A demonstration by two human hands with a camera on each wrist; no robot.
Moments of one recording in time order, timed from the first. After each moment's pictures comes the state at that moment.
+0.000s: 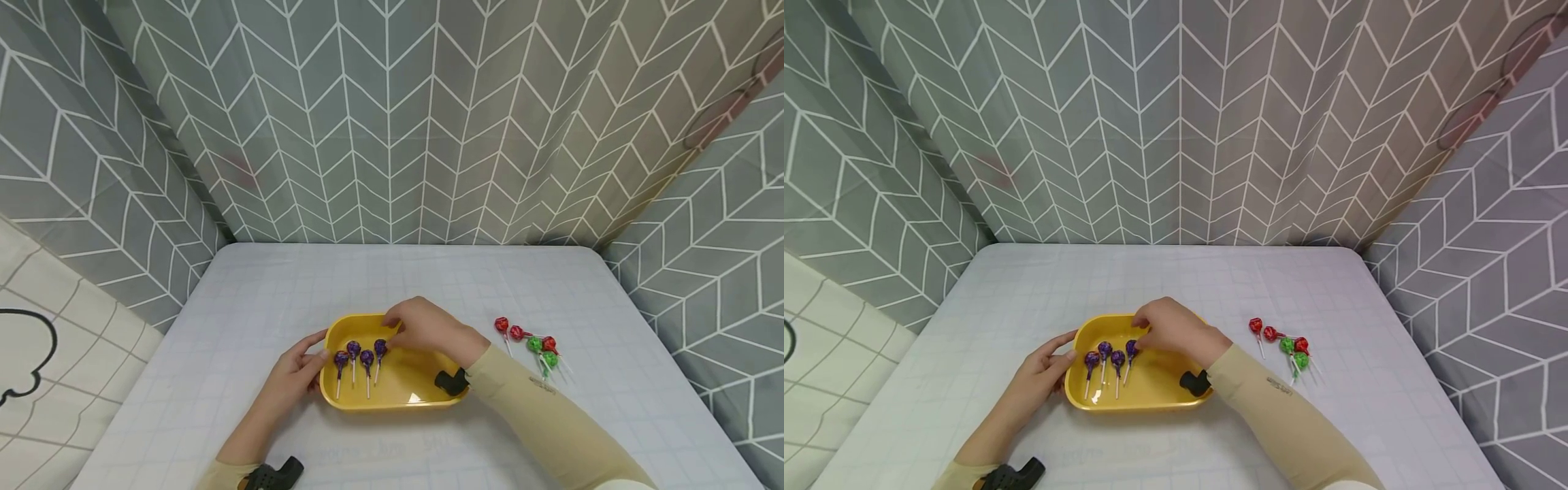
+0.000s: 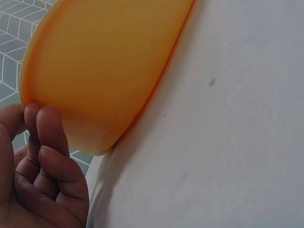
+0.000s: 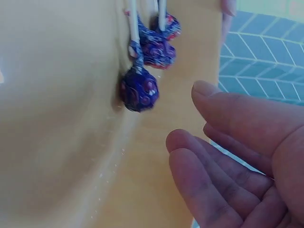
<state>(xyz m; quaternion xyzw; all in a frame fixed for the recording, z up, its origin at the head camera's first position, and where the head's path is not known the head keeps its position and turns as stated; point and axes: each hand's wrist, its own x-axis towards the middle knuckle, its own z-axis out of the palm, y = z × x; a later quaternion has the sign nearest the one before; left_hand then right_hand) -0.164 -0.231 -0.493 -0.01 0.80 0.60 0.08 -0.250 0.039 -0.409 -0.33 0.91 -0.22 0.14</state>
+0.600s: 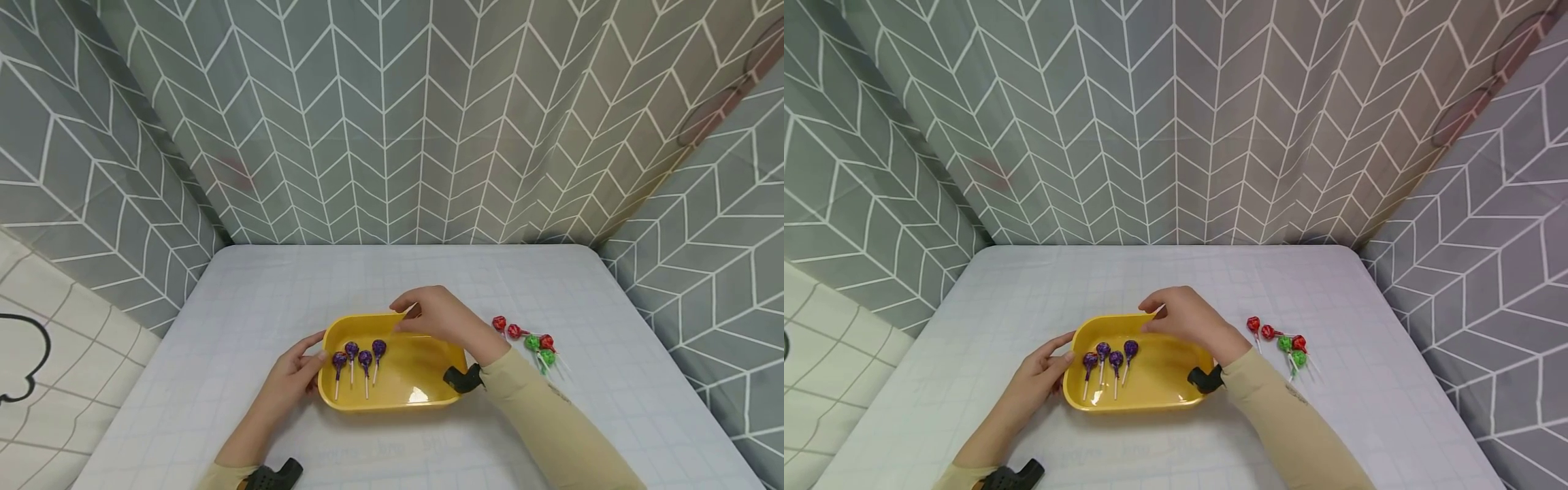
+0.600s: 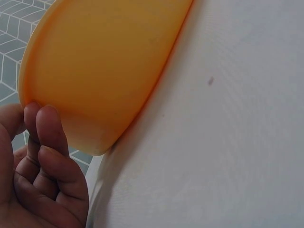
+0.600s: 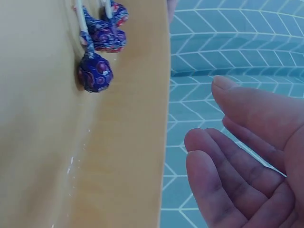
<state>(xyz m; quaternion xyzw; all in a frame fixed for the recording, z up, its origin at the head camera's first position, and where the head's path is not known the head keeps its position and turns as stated) -0.163 -0.230 -0.493 -0.01 0.79 0.61 0.08 -0.249 0.067 -0.395 -0.26 0.89 -0.34 0.12</state>
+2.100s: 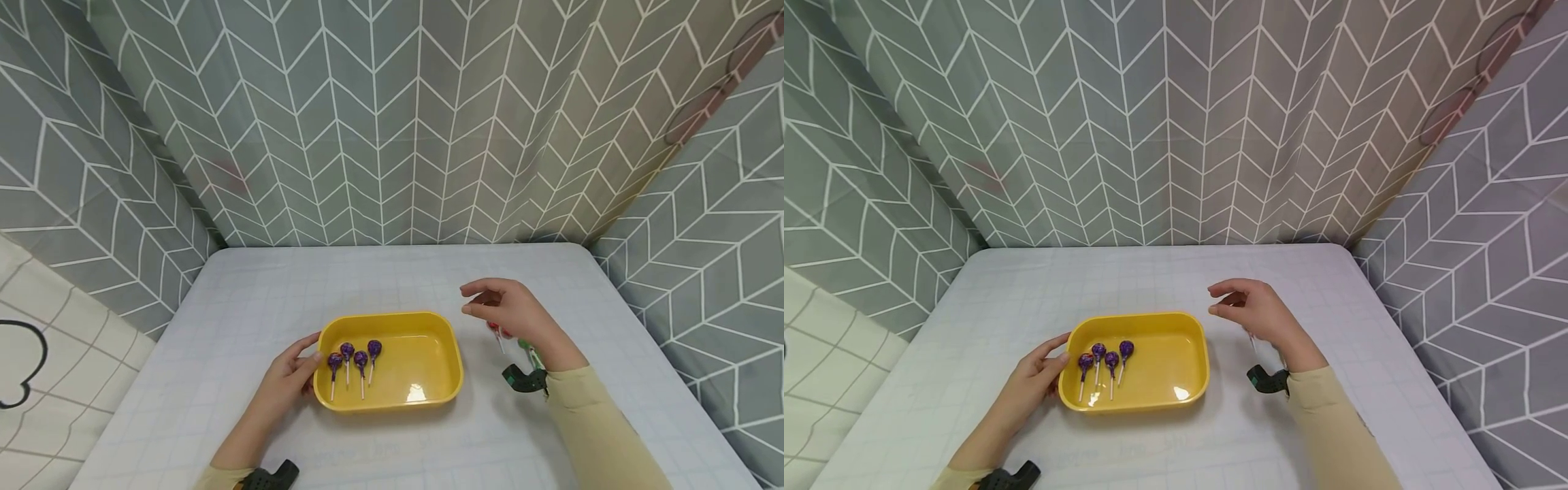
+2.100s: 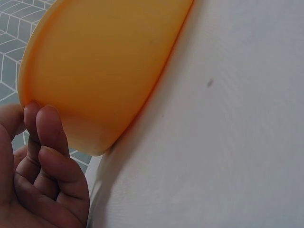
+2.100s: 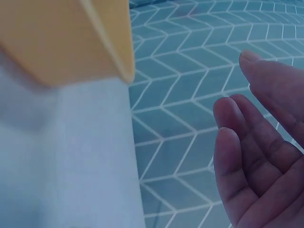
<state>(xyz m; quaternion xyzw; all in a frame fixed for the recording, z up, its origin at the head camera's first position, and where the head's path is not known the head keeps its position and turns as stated) -0.163 -0.229 -0.496 -0.02 0.78 0.61 0.08 -0.238 0.186 -0.394 -0.13 0.89 -0.44 0.06</state>
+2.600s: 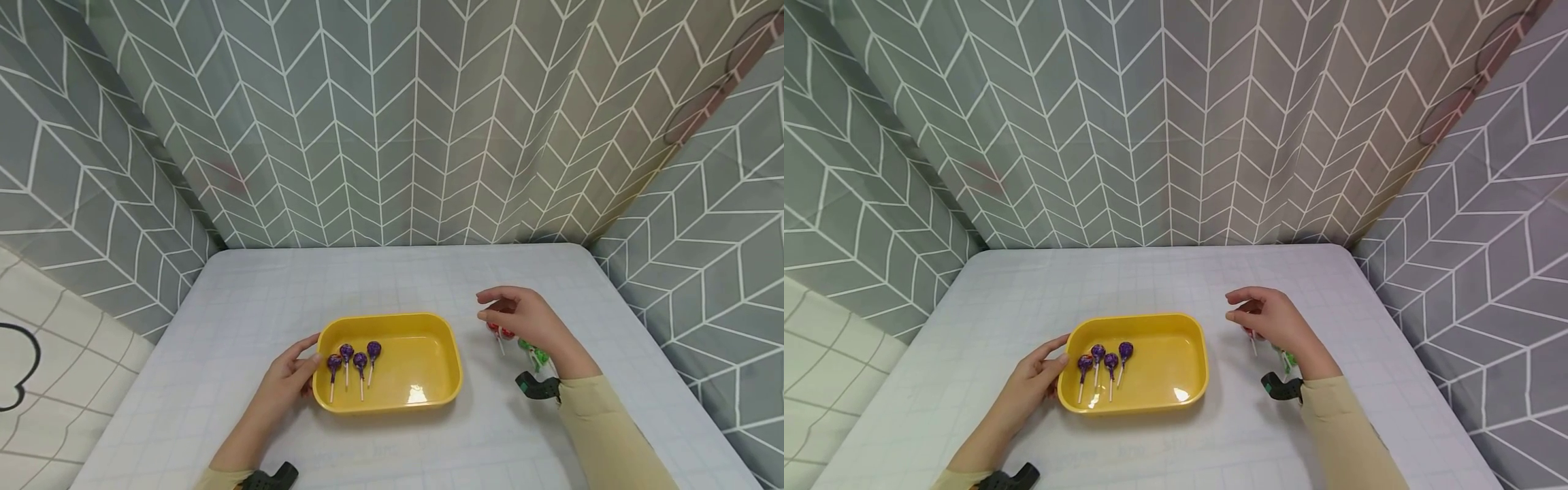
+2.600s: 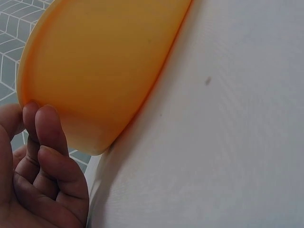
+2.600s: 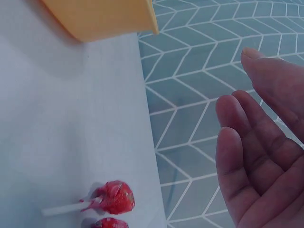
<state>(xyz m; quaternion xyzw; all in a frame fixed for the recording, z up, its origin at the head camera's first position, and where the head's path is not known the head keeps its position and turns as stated) -0.164 -0.230 -0.499 -0.02 0.79 0.61 0.08 -0.236 0.211 -0.413 -0.11 0.89 -0.44 0.05</state>
